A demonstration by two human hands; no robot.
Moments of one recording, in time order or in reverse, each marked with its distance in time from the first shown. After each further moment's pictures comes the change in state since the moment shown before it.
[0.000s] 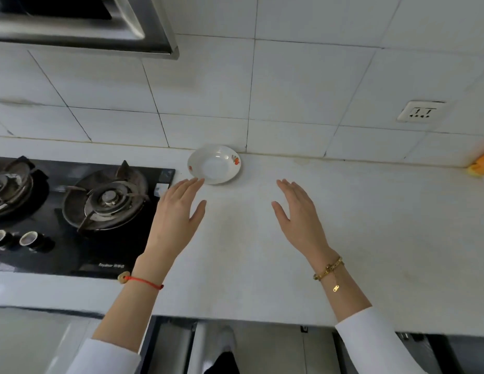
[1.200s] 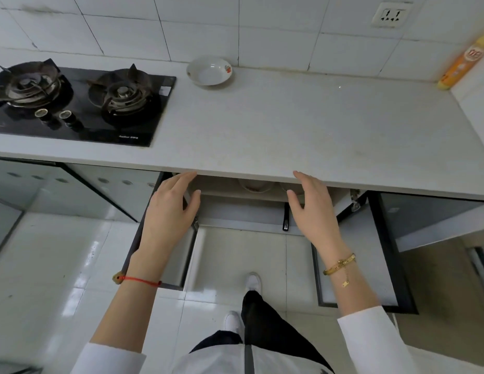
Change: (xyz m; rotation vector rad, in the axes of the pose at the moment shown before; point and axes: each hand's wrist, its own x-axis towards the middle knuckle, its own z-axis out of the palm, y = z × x) left_hand -0.349 0.160 -0.069 -0.091 -0.046 -0.217; right_hand -0.370 0.015 -0.066 0.003 0.011 0.076
